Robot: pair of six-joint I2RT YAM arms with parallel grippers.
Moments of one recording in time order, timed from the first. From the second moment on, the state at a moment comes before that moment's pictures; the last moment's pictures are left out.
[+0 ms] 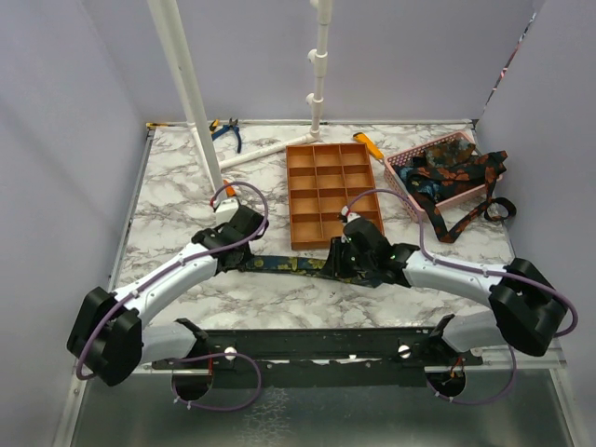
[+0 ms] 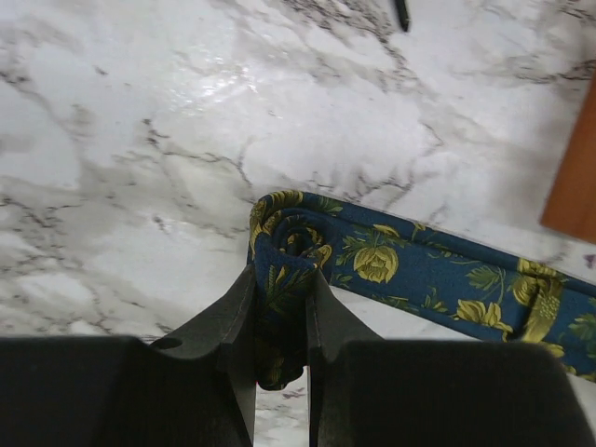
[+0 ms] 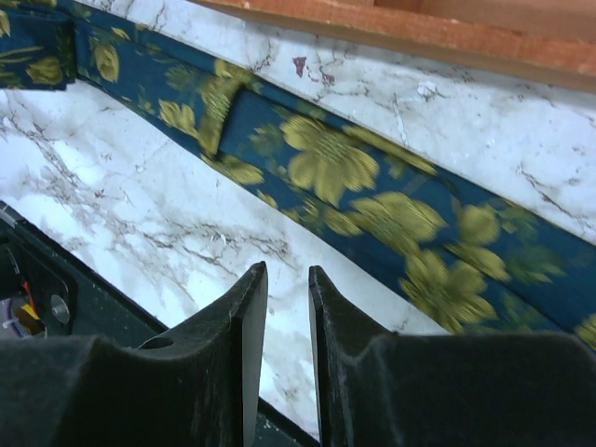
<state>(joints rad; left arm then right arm) -0.60 1.18 0.74 -0.61 -0.42 -0.76 0.83 1.38 0.67 -0.08 -0.09 0.68</state>
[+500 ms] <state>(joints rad) -0.70 1.44 0.85 -0.80 -0.73 -0.78 0.83 1.26 0.55 -0.11 -0.09 0.72</state>
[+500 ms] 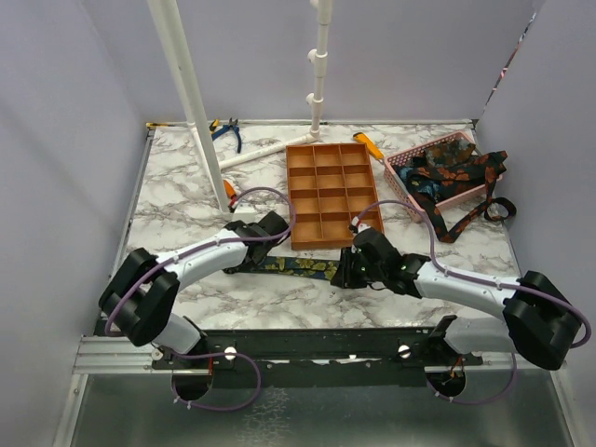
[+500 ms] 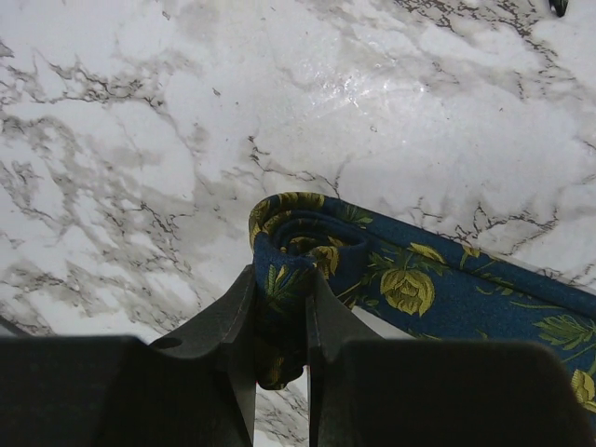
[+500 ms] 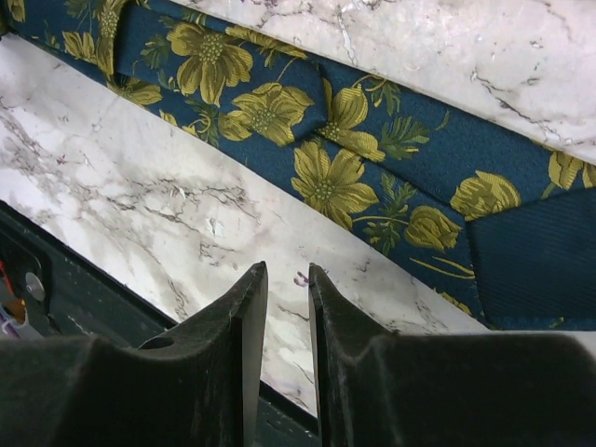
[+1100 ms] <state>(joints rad) -0.91 1.74 0.99 -0.87 -0.86 -0.90 0.83 1.21 0.53 -0.14 -0.08 0.72</state>
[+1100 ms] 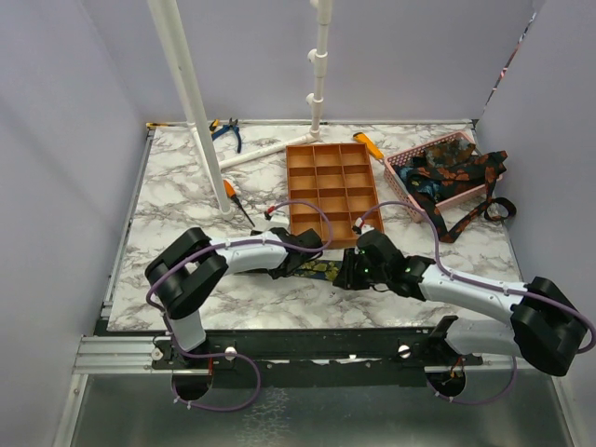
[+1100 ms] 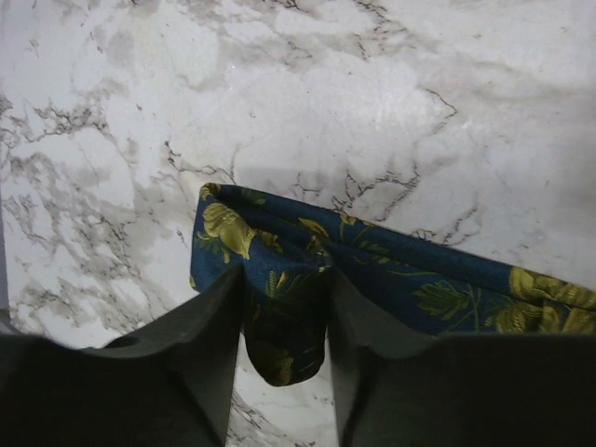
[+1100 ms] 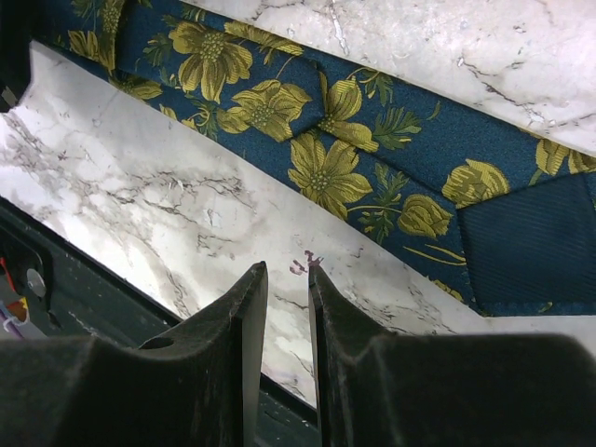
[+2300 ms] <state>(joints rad) -0.31 0.93 0.71 -0.39 -0.04 -0.59 0.84 1.29 0.67 0.19 -0.30 0.72</state>
